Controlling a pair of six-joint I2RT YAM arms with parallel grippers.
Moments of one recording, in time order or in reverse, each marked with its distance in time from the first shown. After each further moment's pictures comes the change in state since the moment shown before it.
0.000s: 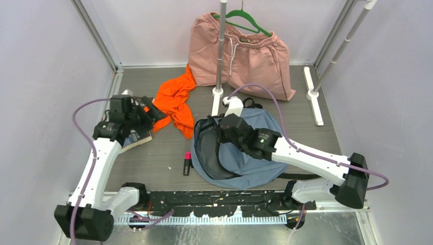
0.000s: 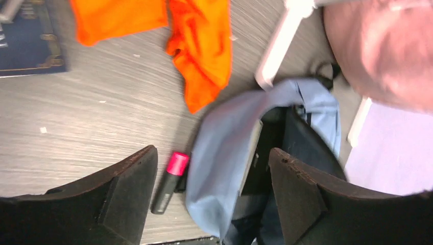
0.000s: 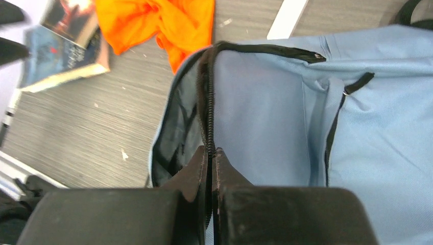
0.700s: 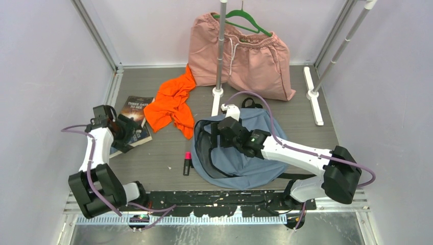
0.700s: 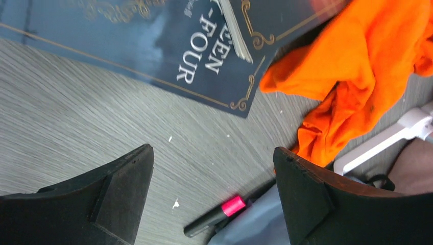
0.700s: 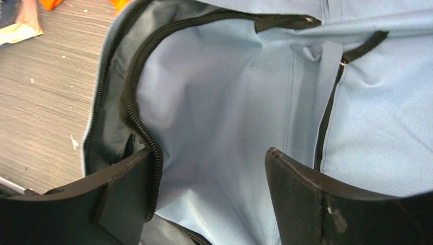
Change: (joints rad) left arm 0.531 0.198 -0.176 -0.028 -0.003 0.004; right arm -0.080 0.116 -0.165 0.095 -0.110 0.012
